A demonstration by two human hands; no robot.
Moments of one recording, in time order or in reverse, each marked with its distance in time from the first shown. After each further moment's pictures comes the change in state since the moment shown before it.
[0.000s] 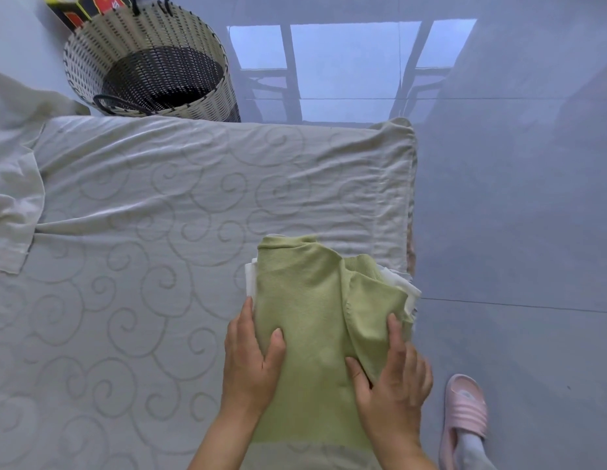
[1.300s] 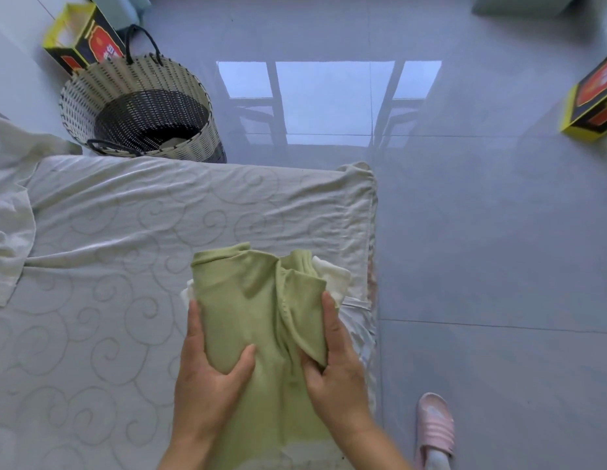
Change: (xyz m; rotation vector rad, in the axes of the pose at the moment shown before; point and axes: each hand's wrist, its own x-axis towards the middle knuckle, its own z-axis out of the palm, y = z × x) left_hand -0.021 0.084 -0.053 -0.178 0.095 0.016; right_hand 0.036 -0.064 -0.052 0.372 -0.205 -0.218
